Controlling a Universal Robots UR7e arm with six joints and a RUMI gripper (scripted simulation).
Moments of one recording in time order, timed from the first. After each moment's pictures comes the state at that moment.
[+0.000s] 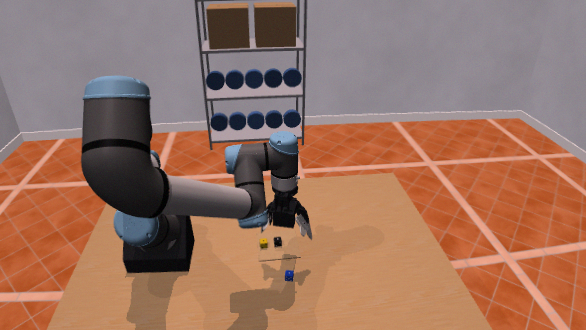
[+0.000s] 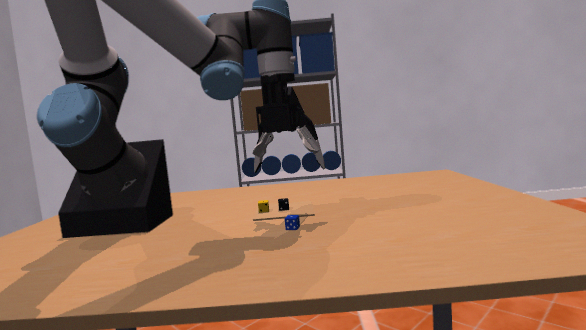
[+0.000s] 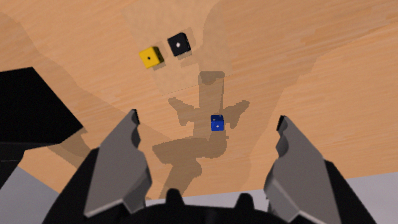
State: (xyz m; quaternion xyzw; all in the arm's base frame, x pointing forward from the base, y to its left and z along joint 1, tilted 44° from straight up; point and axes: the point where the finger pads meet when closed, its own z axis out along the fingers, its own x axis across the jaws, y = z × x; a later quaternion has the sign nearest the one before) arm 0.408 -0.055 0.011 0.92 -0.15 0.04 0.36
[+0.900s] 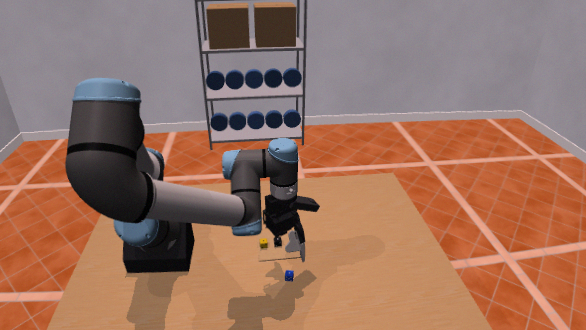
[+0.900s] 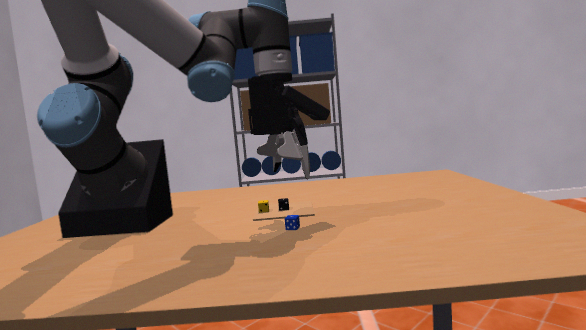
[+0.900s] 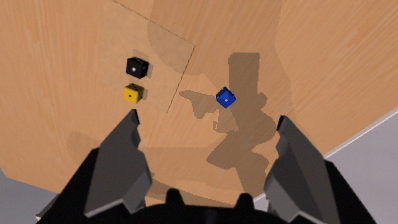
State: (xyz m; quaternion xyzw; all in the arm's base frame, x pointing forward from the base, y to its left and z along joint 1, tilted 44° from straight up) arm 0.412 -0.090 0.039 0.78 -0.50 0.18 0.32
